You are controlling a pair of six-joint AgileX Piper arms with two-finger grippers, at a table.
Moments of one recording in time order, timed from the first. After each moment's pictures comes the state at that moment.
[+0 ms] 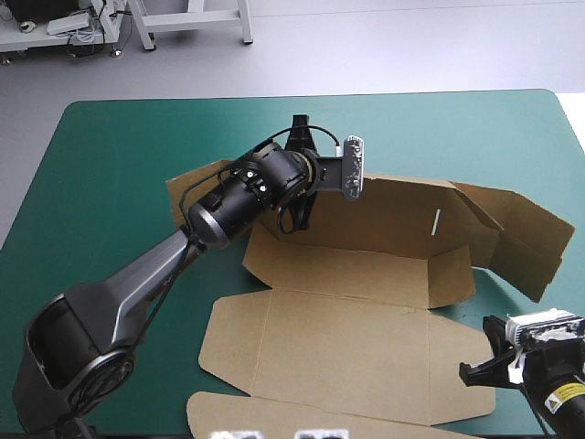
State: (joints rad) left arm -0.85 1.82 -1.85 0.39 0.99 0.75; right arm 0.18 0.27 -0.45 0.08 0.74 0.00
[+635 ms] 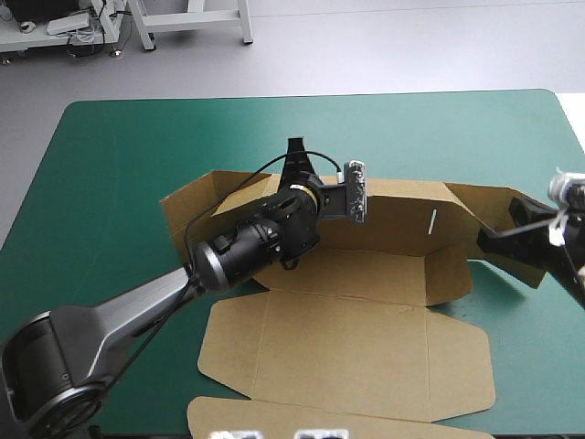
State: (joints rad) left arm -0.99 1.72 -1.59 0.75 0.95 0.33; right arm 0.18 0.76 -1.08 -0.06 0.77 0.22
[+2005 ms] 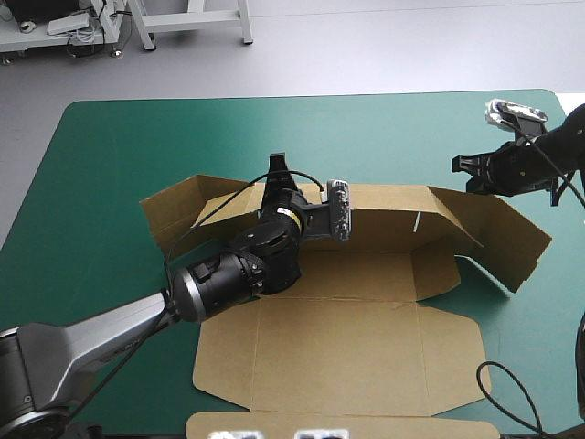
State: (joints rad) left arm -1.03 1.61 -1.40 0.91 0.93 0.15; right arm -0.16 1.59 -1.54 0.41 1.23 -0.18
